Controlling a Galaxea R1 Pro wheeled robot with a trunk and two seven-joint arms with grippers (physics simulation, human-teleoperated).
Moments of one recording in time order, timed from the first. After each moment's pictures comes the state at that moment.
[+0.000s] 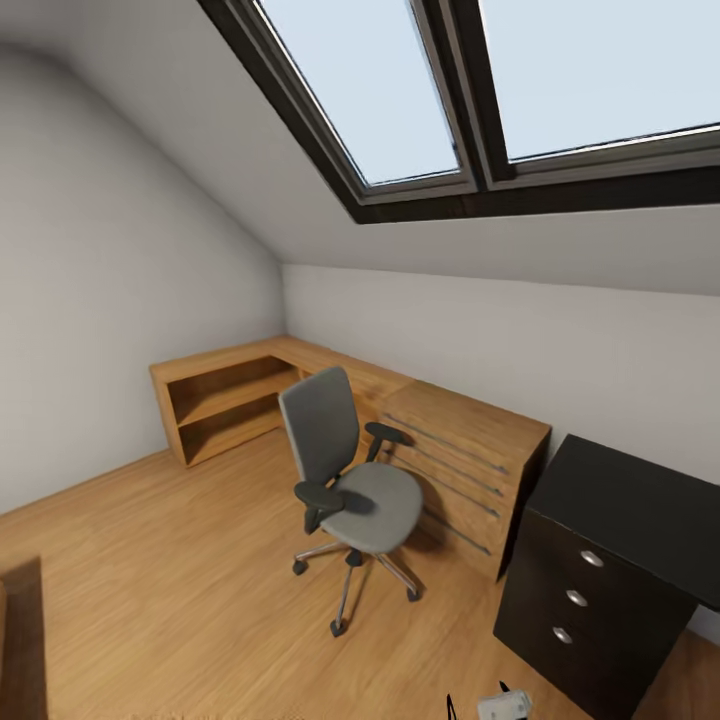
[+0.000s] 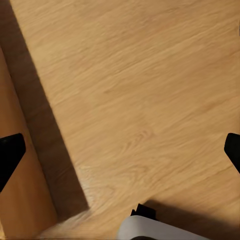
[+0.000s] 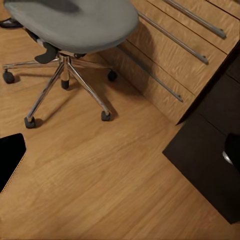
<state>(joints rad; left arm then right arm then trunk) 0.01 0.06 -0.39 -0.30 0.57 -0.47 0.29 -0.35 0.05 1.01 -0.01 -0.64 -0.72 -0.31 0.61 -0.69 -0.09</state>
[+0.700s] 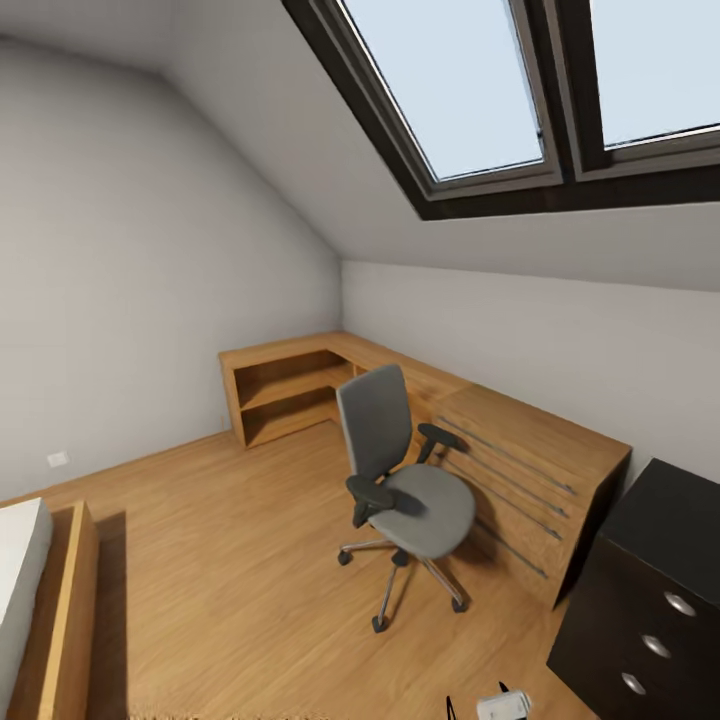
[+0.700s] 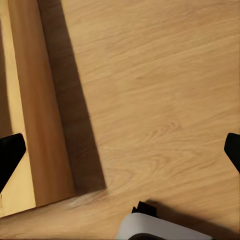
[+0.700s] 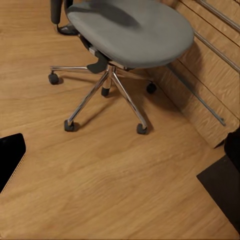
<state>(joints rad) 0.01 0.06 -0.39 -0.30 0.57 -0.47 0.29 -0.35 0.05 1.01 -0.01 -0.63 -0.72 -0.31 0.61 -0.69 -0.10</state>
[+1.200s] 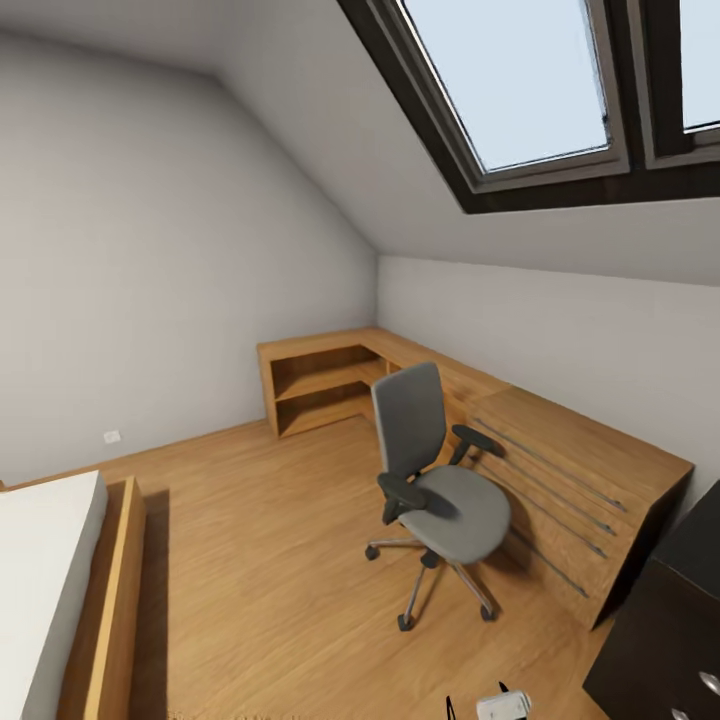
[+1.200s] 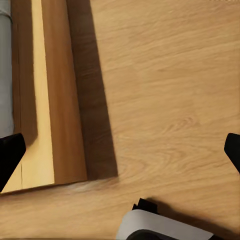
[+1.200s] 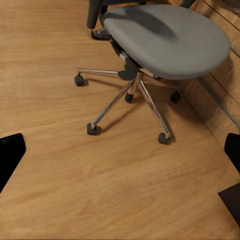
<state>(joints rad) 0.01 0.06 -0.39 -0.30 0.57 -0.48 0.29 -0.35 0.05 1.01 -0.01 -0.63 -0.72 -0.31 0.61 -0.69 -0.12</state>
